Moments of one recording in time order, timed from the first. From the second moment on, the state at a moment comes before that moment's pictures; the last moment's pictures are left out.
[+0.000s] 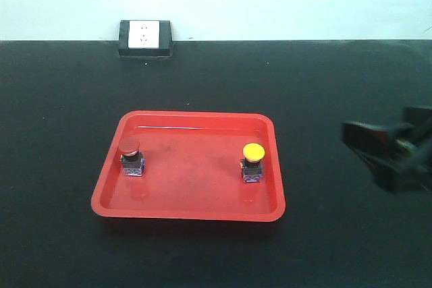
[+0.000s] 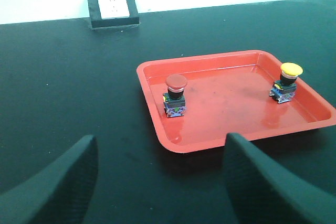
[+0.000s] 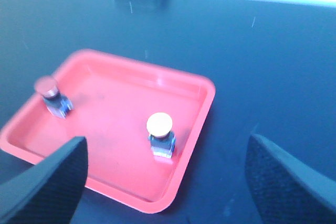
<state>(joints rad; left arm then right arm) -0.36 0.11 -0.47 0.13 0.76 -0.21 0.46 0.73 -0.76 -0.11 0.54 0.21</state>
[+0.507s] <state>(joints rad) -0.36 0.11 -0.47 0.13 0.77 -0.19 0.46 0.13 -0.40 -0.07 0.54 0.09</state>
